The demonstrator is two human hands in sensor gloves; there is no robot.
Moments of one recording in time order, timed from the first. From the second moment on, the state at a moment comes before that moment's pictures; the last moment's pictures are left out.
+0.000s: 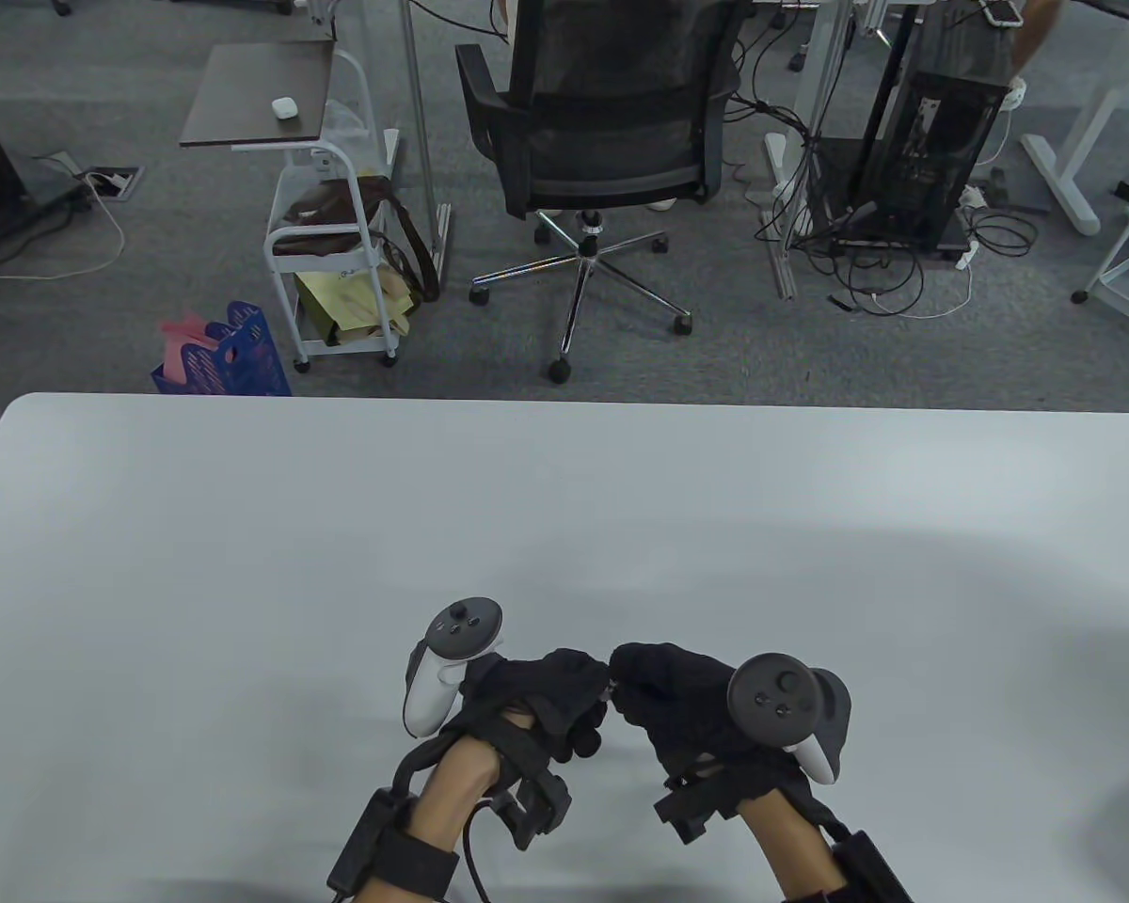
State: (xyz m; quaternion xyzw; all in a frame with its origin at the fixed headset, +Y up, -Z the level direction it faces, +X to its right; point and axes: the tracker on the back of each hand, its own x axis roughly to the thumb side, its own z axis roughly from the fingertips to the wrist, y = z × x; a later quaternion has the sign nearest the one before) left_hand -0.089 -0.727 -0.346 -0.30 -0.12 0.60 0.73; right_hand 0.130 -0.686 -0.315 0.18 -0.09 0.89 0.42
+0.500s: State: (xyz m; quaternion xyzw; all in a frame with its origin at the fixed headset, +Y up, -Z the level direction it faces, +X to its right) left_hand -0.089 -0.722 -0.346 -0.29 -0.12 0.61 0.73; right_hand 0.130 -0.685 -0.315 0.18 -0.09 0.89 0.41
